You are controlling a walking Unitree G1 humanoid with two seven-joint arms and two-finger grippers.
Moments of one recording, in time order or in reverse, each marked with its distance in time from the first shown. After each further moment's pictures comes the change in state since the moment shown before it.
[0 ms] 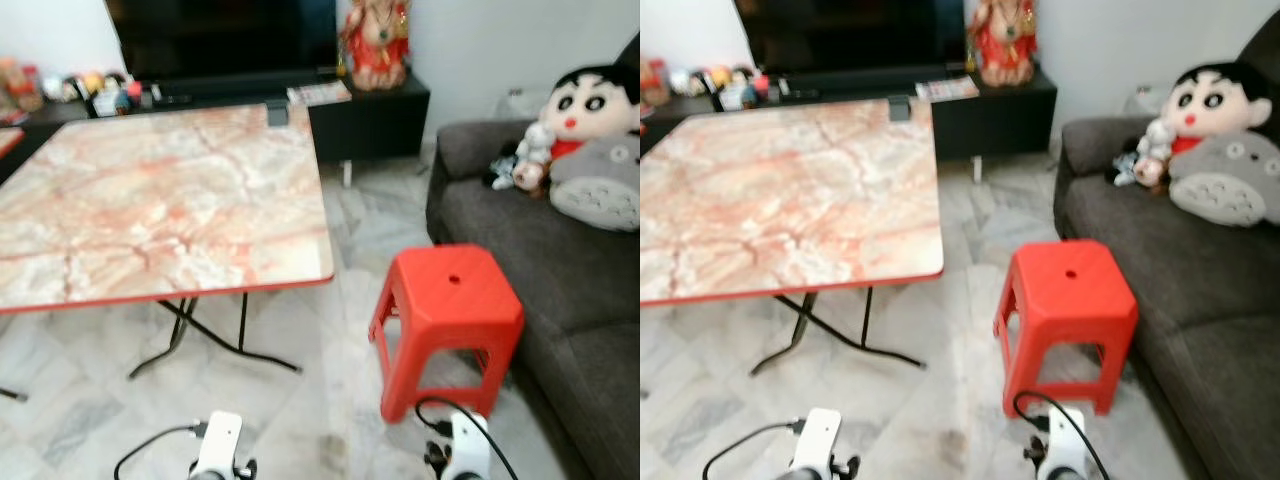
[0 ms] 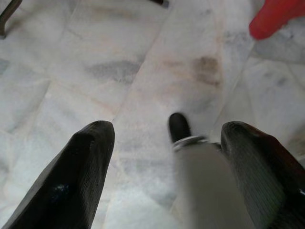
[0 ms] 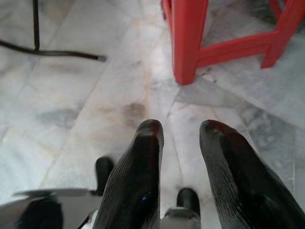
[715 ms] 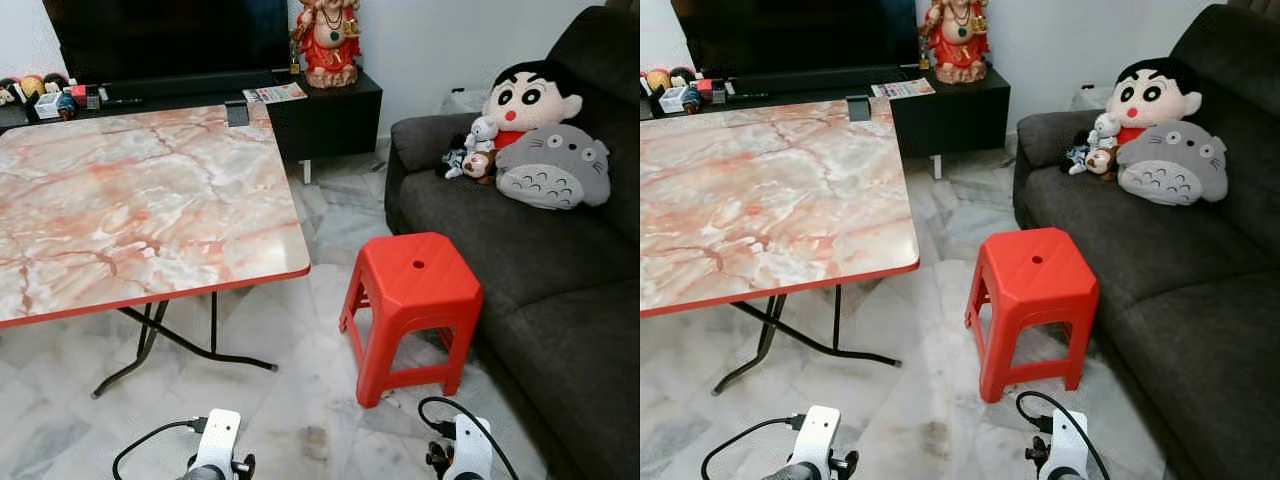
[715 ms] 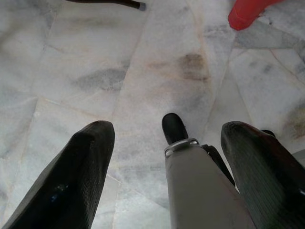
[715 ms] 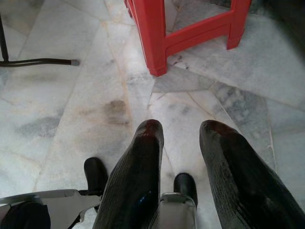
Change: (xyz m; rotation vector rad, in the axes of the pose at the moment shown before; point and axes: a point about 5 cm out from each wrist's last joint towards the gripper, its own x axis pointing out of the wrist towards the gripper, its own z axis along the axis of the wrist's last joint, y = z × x) left arm 0.000 0.005 0.002 0.013 0.000 0.010; right arm 0.000 0.001 -0.002 0.013 0.004 -0.018
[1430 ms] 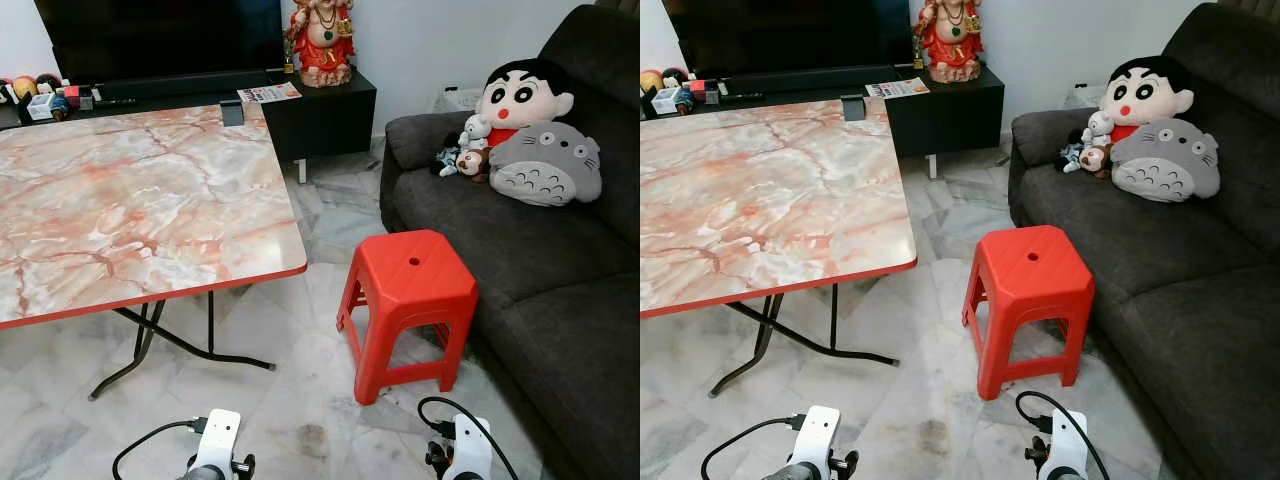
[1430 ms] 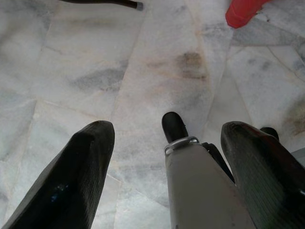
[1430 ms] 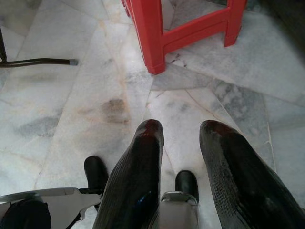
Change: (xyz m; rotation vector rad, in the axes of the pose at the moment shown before) left arm 0.000 0.000 0.000 0.000 0.000 0.000; right arm 0.000 0.000 0.000 0.000 0.000 0.000
